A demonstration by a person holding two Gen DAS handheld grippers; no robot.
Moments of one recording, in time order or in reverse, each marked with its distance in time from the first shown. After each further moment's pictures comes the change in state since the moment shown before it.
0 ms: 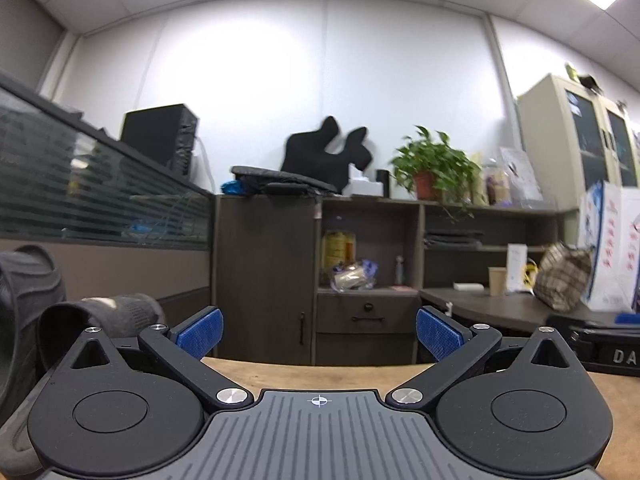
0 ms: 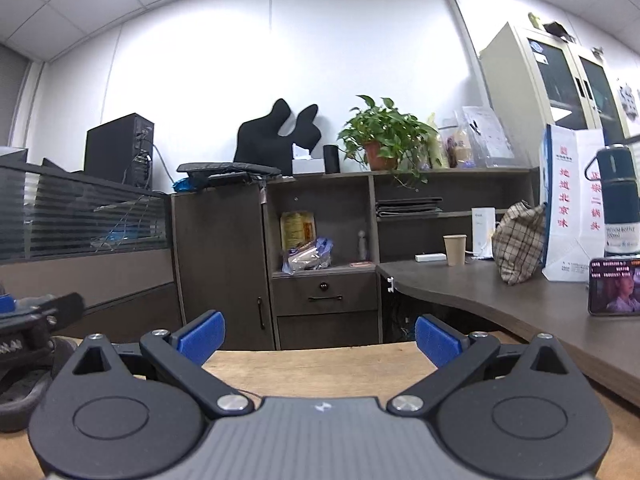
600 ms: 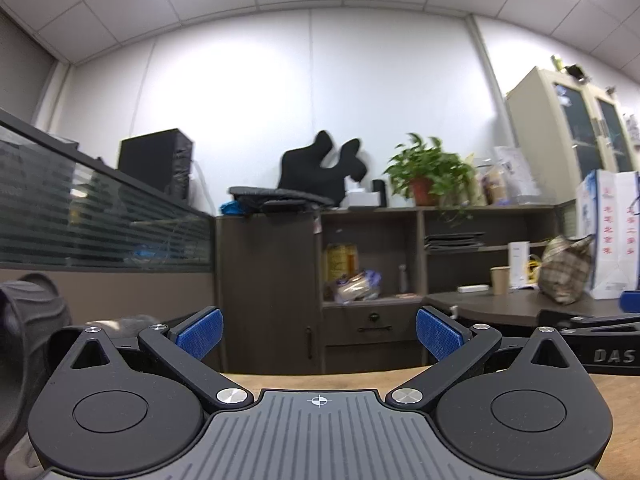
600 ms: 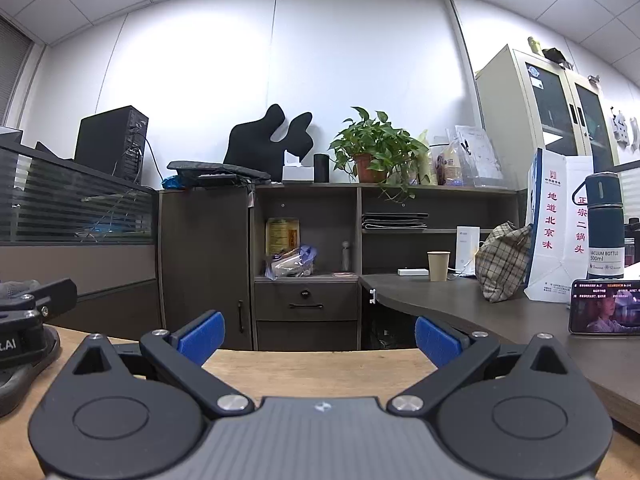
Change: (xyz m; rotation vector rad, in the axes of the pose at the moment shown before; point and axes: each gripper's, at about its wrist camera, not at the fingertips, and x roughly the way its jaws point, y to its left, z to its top) left arm -0.004 -0.007 -0.005 0.032 -0.027 0.049; right arm 0.005 -0.010 -0.007 -0.041 -0.001 -0.046
